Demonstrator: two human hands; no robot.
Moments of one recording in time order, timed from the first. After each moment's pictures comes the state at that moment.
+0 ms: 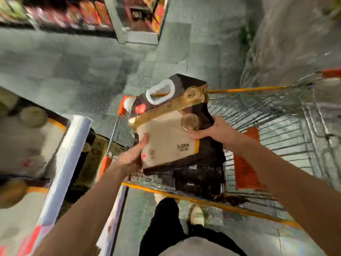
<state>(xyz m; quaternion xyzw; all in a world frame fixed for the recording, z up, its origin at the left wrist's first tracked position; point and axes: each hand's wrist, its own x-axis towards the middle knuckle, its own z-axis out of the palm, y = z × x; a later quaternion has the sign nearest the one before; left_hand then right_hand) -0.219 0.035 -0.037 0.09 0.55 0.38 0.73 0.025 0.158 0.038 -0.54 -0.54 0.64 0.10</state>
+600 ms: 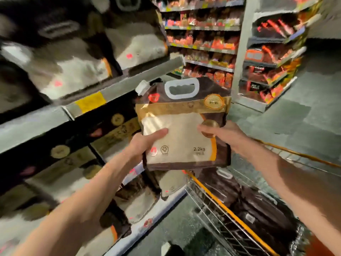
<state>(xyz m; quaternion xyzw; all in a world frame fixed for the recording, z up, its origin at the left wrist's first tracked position) -0.222 -0.189 0.155 0.06 0.70 0.64 0.32 -0.085 0.034 0.165 -0.33 -0.70 0.62 0.10</state>
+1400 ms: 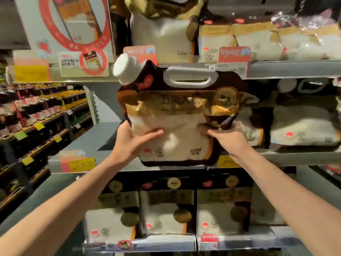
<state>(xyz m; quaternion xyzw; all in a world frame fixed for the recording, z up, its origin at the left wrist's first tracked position) -0.302 -0.510 0.314 0.19 0.73 0.59 -0.29 -0.341 -0.252 0.326 0.11 -0.68 0.71 0.15</state>
